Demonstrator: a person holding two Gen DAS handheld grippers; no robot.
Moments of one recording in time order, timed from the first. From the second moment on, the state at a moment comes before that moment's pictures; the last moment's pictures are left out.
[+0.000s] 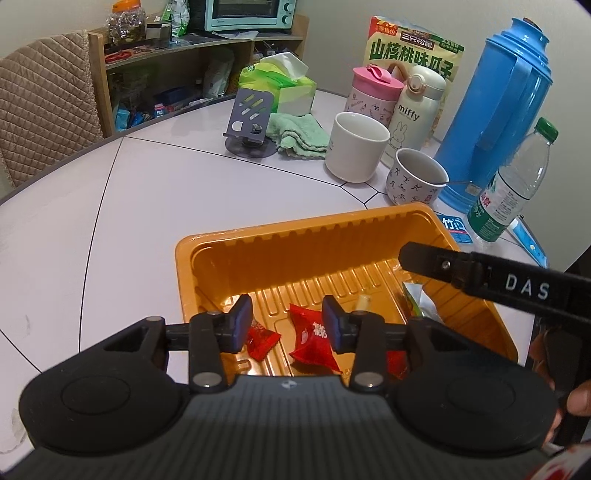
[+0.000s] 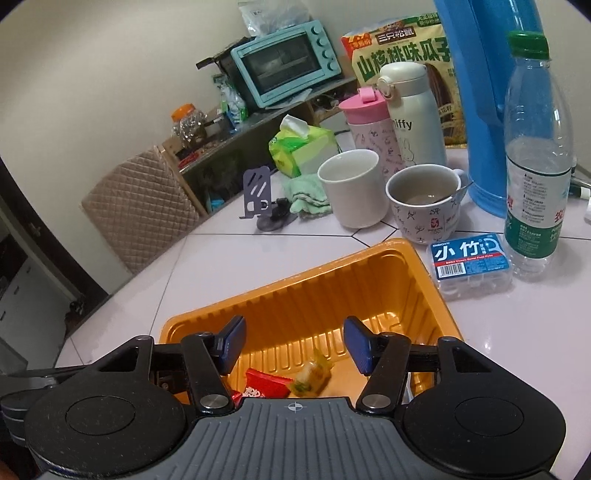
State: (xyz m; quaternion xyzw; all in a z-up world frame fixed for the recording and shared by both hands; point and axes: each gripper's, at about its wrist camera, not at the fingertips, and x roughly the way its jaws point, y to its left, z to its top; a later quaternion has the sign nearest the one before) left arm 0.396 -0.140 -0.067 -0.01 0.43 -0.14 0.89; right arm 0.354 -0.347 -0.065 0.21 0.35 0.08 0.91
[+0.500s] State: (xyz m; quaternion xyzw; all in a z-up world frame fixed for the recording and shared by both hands) left arm 0.367 -0.139 -0.050 -0.01 0.41 -0.15 0.90; right arm 0.325 -0.356 -0.060 0.20 0.36 0.07 0.91
